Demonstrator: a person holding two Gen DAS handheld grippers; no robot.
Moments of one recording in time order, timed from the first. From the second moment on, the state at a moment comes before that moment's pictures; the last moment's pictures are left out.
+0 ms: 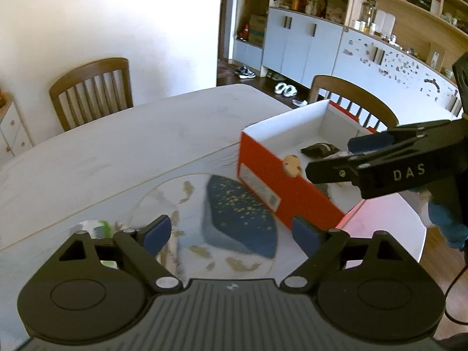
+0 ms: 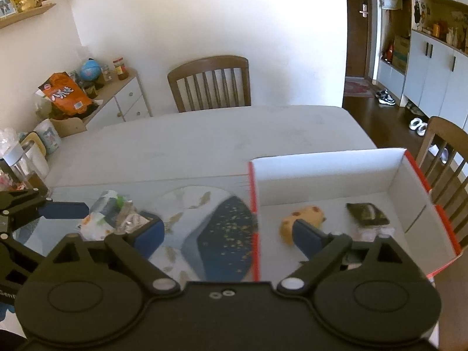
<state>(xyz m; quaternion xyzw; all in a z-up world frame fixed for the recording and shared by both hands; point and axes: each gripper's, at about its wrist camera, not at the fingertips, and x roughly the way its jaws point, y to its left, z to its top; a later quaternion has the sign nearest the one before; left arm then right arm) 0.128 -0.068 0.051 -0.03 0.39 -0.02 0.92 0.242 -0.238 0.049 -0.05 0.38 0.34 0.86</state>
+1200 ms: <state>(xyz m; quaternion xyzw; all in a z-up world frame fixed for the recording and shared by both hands) 0.088 0.066 0.010 -0.06 0.36 0.12 0.92 0.188 -0.128 0.002 -0.11 0.35 0.40 0.84</state>
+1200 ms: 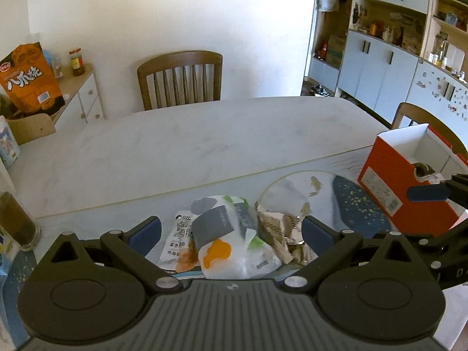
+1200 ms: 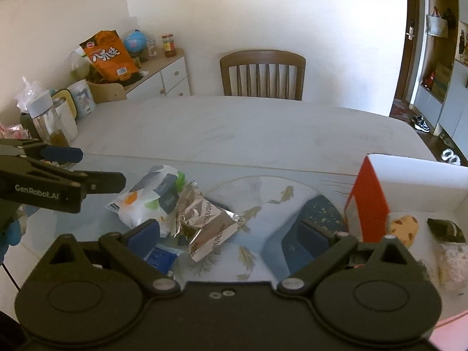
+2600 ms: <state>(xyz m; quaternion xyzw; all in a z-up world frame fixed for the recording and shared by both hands) 0.147 0.102 -0.077 -0.10 0.43 0.13 0.89 0.219 -0.041 -0.078 -0.27 0.31 0.52 0.75</state>
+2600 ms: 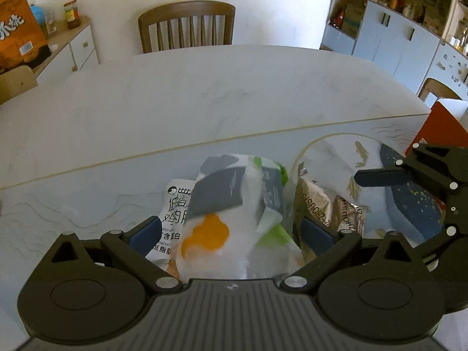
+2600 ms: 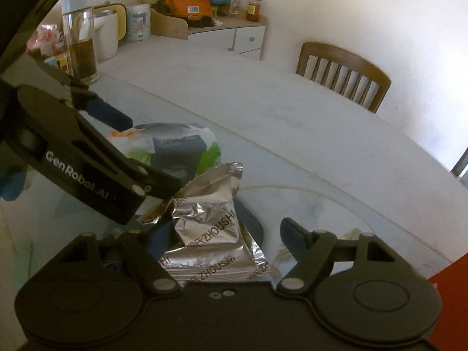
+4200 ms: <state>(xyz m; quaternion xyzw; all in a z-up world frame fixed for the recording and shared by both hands) 0.087 0.051 0.011 -0.11 0.37 0.10 0.92 0.196 -0.132 0.009 -0.16 0.33 0.46 0.81</state>
